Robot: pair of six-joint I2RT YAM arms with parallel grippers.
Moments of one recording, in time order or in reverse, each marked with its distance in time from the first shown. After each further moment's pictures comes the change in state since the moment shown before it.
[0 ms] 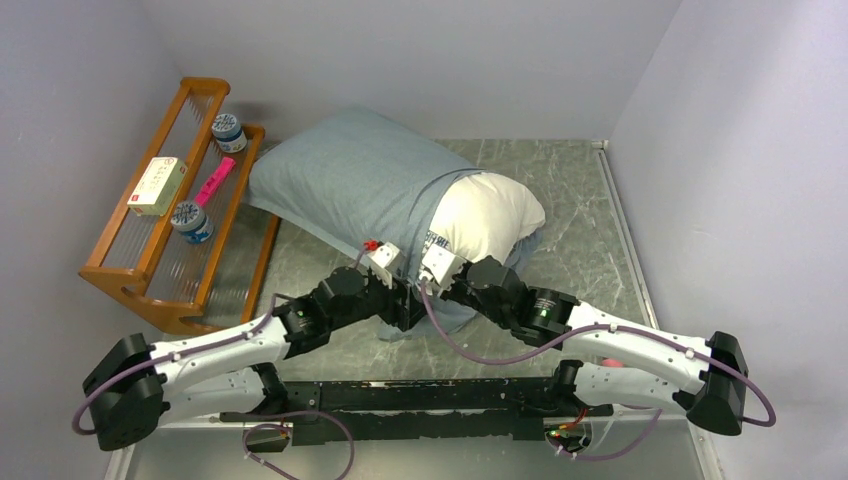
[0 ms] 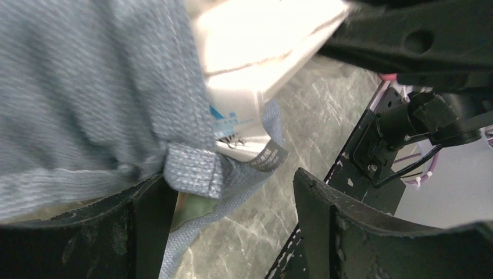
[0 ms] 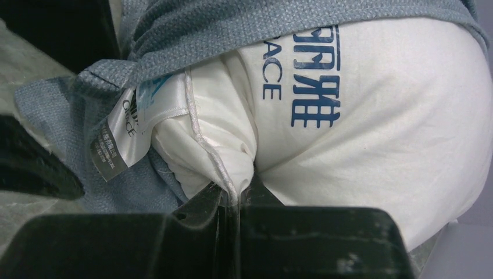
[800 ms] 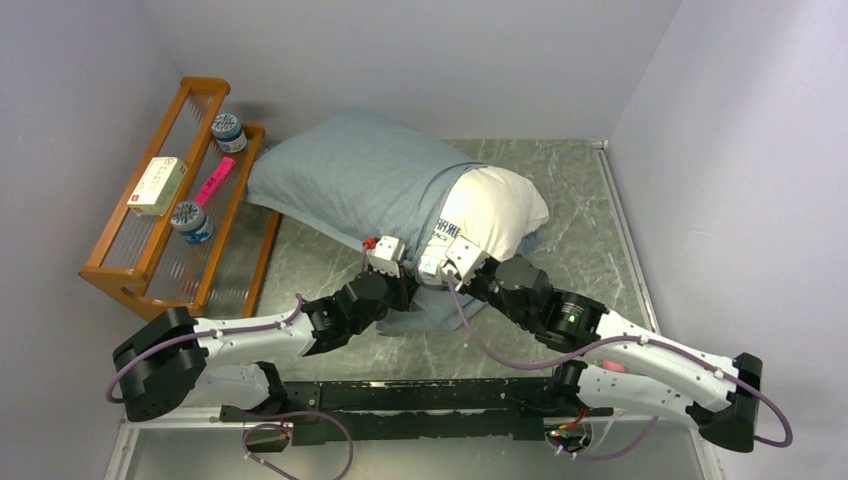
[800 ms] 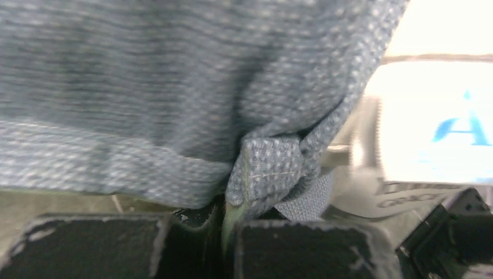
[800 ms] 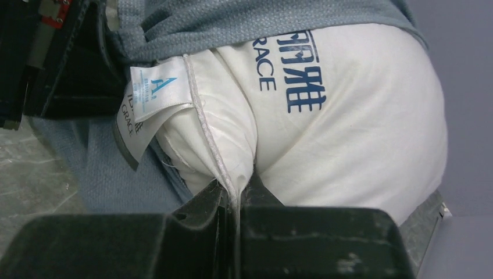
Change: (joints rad) left arm -0.075 0.228 -0.002 0.195 -0.398 -0.134; right arm -0.026 -0.133 0.002 -0.021 -0.006 0.012
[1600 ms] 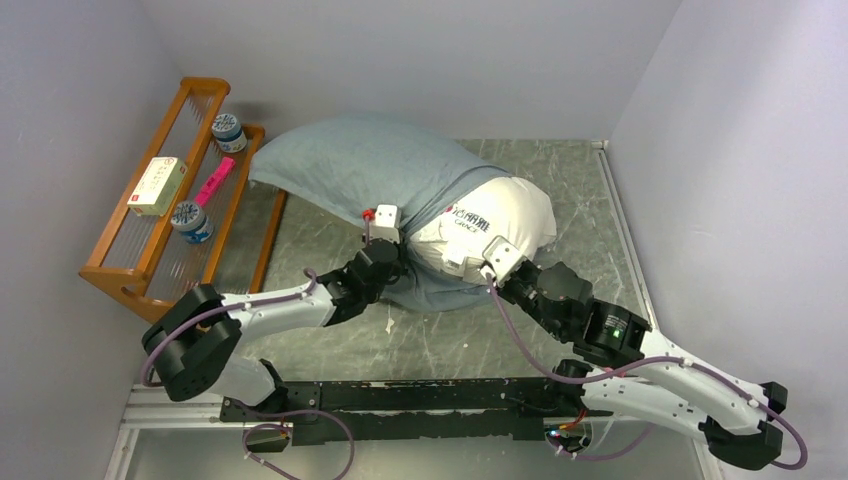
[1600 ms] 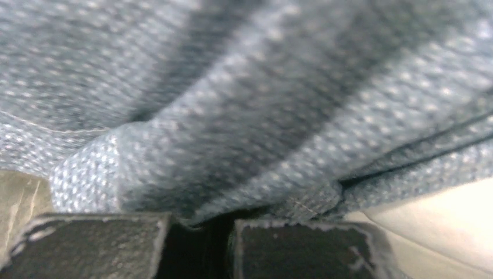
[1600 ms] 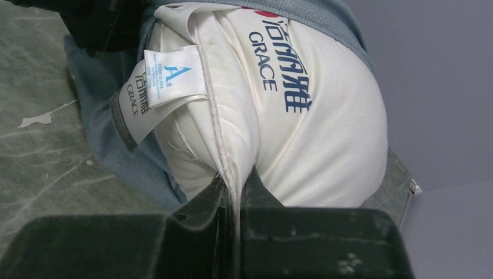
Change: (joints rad) left arm 0.138 0.160 0.167 -0.065 -0.217 0.110; right arm -0.005 -0.223 0.024 -0.156 0.069 -0.013
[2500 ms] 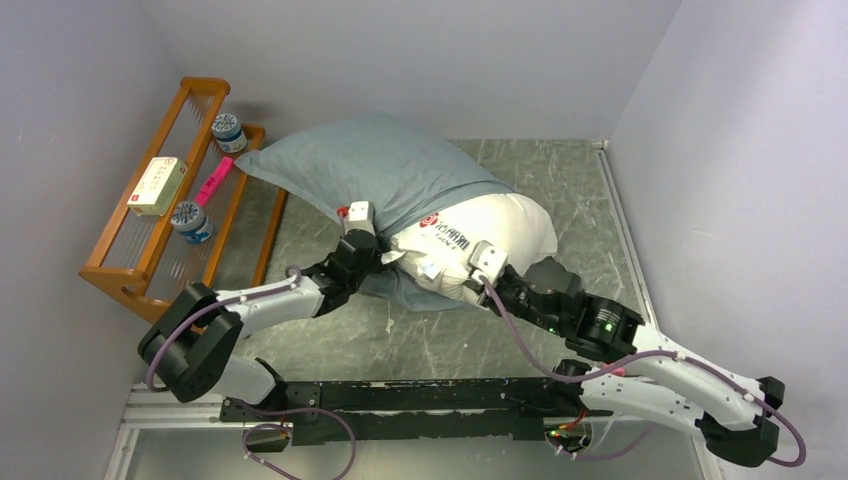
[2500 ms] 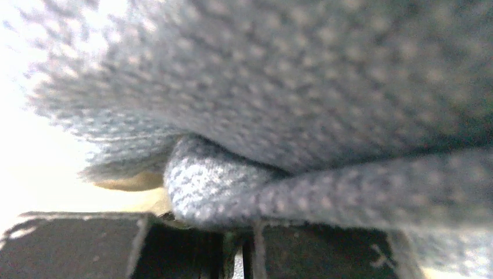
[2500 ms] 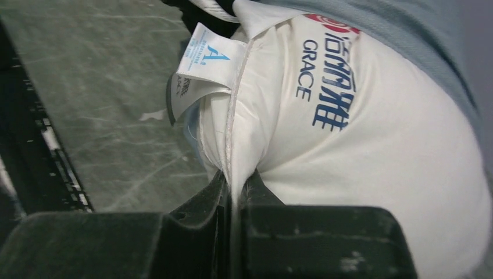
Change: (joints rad) left arm 0.179 0.033 -0.013 -0.061 0.151 -0.124; right arm -0.010 0.035 0.040 -0.062 -0.275 0.124
